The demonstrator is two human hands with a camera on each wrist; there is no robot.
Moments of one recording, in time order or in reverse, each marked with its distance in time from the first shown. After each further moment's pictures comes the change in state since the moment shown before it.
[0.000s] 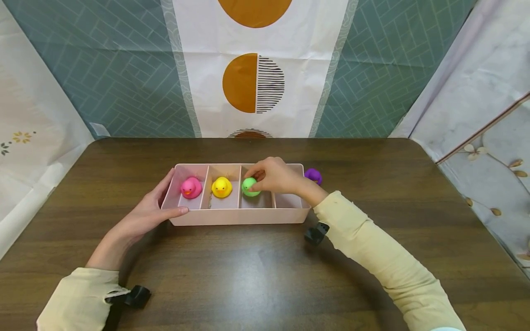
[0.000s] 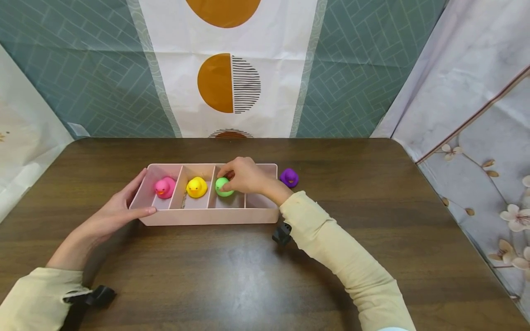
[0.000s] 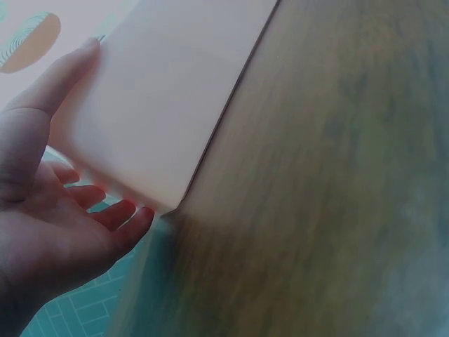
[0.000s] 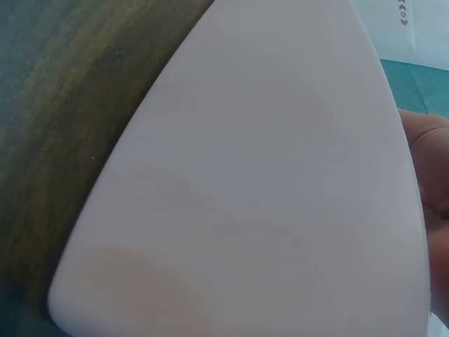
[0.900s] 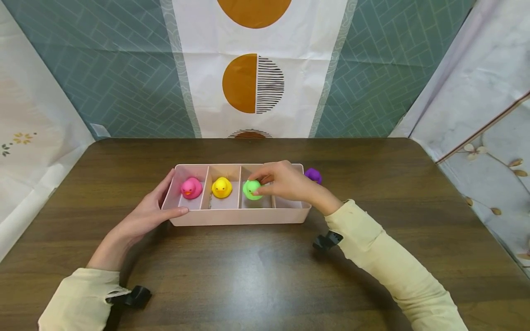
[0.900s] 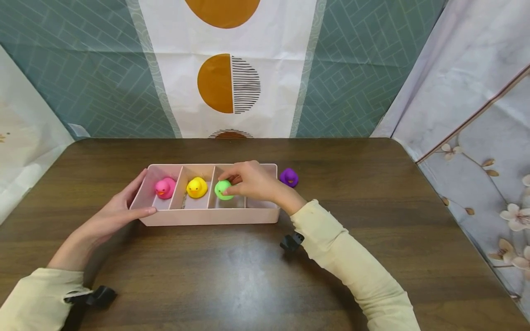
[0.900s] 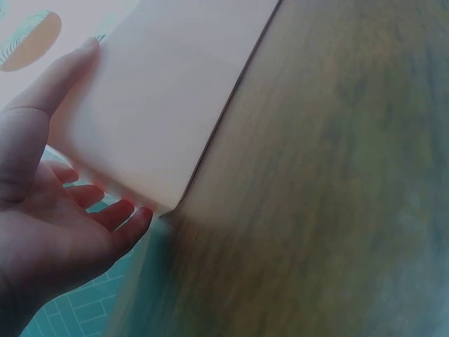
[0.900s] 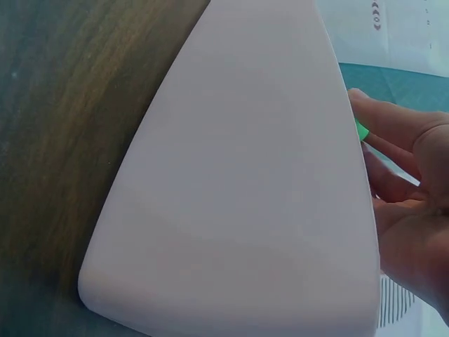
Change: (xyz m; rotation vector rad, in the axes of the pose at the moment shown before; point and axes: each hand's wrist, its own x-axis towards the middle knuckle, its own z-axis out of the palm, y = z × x) left_hand -0.002 0.001 0.001 -0.002 0.009 0.000; right_hand -0.029 0.000 -0.004 0.044 0.055 -0.147
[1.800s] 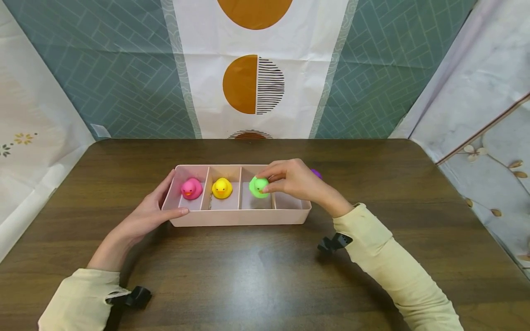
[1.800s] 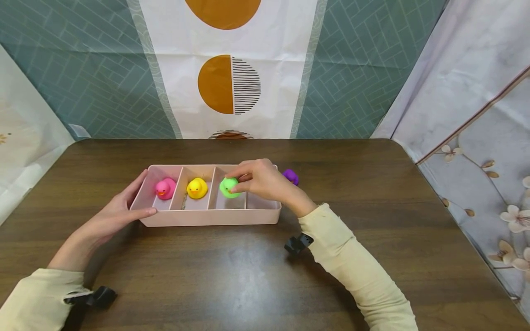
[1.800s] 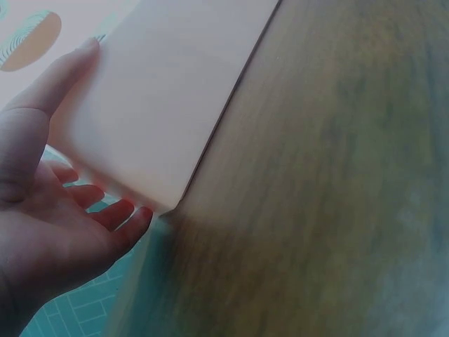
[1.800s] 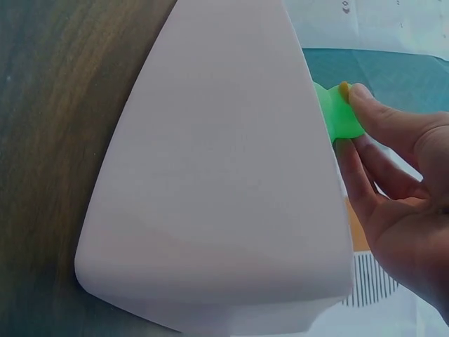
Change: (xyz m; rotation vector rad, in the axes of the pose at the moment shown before) left_hand 0.000 -0.001 0.001 -0.003 0.000 0.002; right_hand -0.015 0.006 -0.010 0.095 0.106 -0.052
